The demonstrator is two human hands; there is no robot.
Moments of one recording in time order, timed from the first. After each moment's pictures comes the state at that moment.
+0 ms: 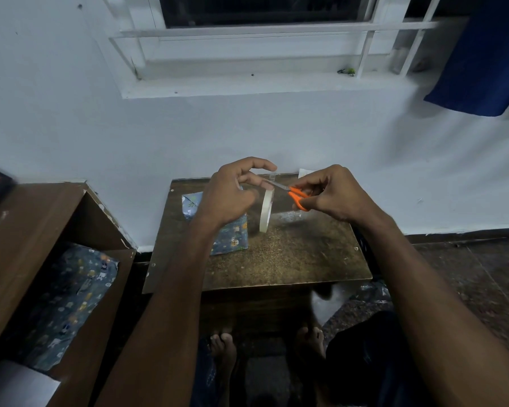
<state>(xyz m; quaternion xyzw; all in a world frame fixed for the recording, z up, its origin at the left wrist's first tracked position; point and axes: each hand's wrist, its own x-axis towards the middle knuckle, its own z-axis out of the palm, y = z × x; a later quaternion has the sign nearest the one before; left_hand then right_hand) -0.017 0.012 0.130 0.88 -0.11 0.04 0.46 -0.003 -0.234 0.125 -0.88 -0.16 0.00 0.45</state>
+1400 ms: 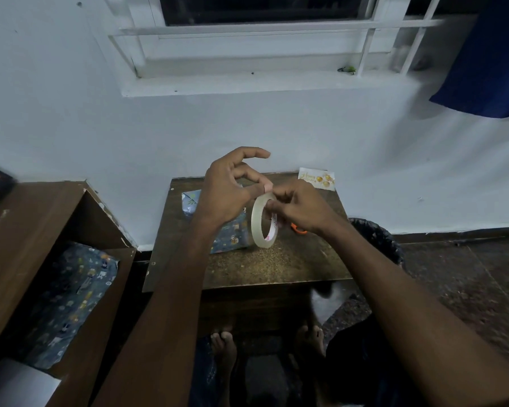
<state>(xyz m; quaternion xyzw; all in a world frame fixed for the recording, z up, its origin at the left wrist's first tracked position) -0.016 0.012 0.124 0.80 -0.14 0.08 0.57 -0.003 -0.182 0.090 -0.85 -0.20 0.04 0.48</state>
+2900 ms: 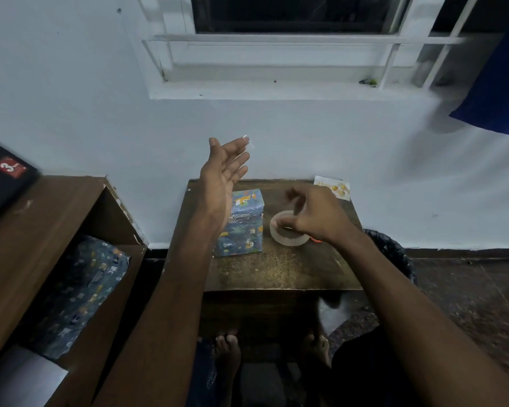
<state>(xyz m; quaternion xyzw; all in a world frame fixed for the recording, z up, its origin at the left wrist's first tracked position) -0.015 0.036 0.135 0.59 -0.01 0.10 0.80 -0.001 -0.173 0.096 -0.94 -0.15 -0.03 0.31</state>
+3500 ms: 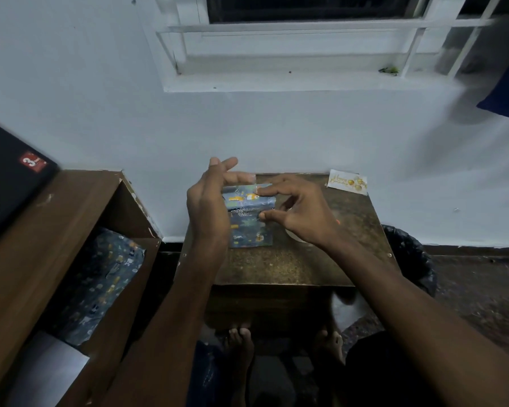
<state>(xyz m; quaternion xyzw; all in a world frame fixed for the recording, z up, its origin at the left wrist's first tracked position) -0.066 0.051 0.123 0.64 0.07 0.21 0.74 -0.003 -0.122 0.076 -0.79 -0.29 -0.10 0.53</state>
